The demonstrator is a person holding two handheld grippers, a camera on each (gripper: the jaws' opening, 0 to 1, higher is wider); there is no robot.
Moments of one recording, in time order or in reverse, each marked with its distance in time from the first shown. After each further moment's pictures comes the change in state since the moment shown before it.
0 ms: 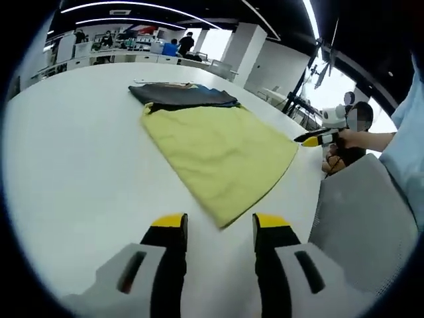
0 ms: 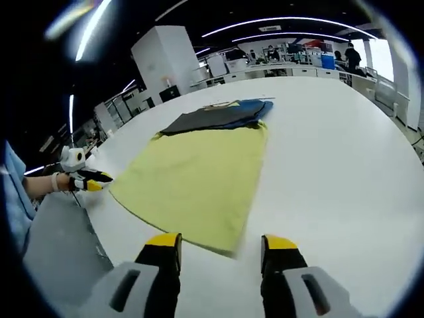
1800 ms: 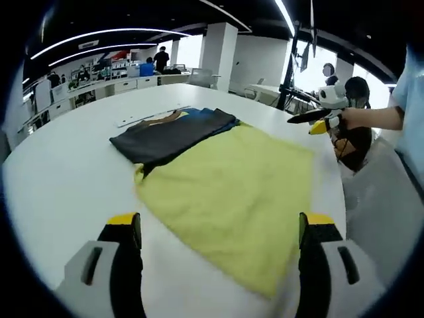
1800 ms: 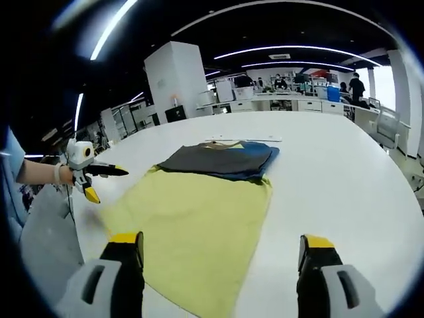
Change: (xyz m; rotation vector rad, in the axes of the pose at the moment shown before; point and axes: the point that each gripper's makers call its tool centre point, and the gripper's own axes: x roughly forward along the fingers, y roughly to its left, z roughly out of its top) left arm 0.041 0.022 0.078 0.258 -0.029 0.016; right arm 0.021 0.000 0.080 -0.118 -0.165 -0.007
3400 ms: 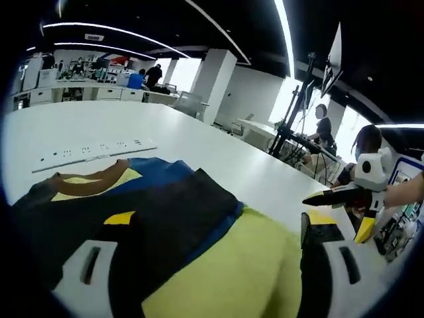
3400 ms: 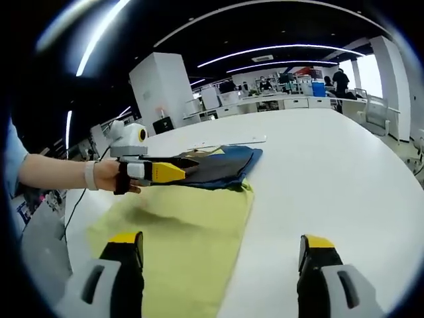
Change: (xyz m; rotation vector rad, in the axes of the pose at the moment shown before) left arm 0.219 -0.011 0.153 -0.109 -0.207 -0.161; right arm 0.025 -0.034 0.015 0.088 -0.065 -0.051
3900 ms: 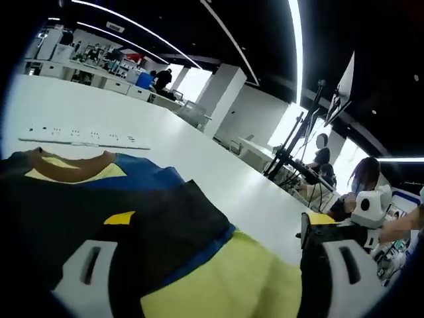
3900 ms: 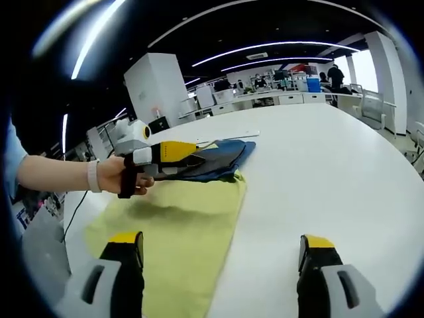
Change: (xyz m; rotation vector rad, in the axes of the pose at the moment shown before) left arm 0.038 -0.006 0.011 -0.165 -0.109 -0.027; right arm -0.001 -0.013 -0.016 0.042 0.006 -0.023
